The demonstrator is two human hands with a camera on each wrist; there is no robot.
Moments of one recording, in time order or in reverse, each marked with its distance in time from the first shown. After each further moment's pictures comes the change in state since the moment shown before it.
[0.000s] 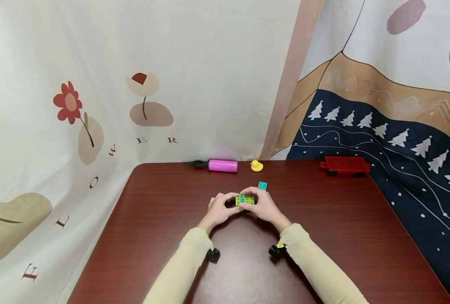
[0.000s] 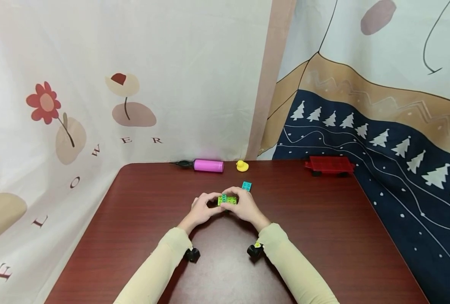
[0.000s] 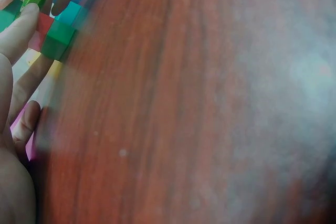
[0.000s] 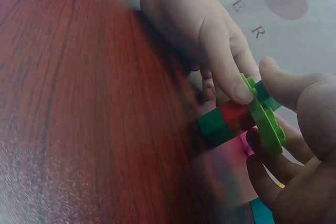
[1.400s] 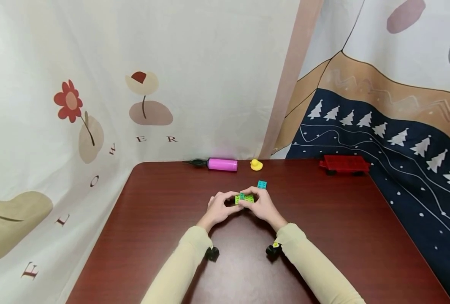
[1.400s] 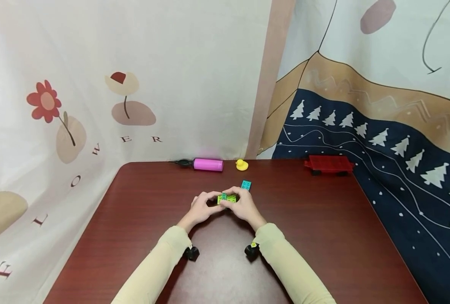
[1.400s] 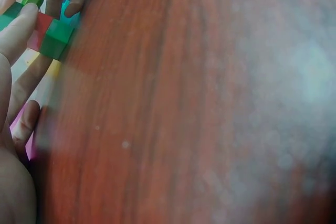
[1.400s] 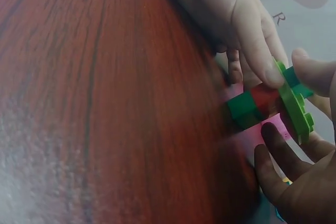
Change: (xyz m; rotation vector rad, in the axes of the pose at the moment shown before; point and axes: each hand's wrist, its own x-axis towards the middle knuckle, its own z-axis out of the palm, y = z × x) left_hand 0.002 -0.002 0.000 -0.010 -0.006 0.011; right_hand 0.001 0.008 0.011 0.084 0.108 0.057
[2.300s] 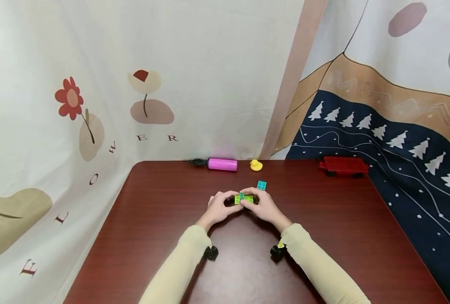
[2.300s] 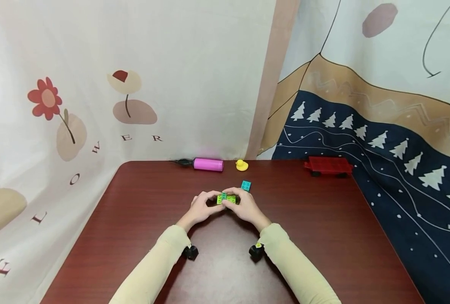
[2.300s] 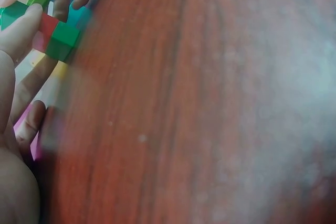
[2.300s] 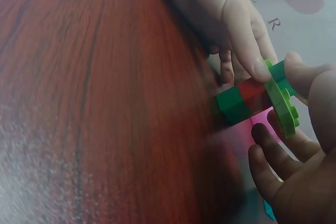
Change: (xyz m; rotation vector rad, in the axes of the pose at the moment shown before) left_hand 0.000 -0.002 0.000 0.011 0.004 0.000; right_hand -0.005 -0.004 -0.011 -0.107 -0.111 -0.045
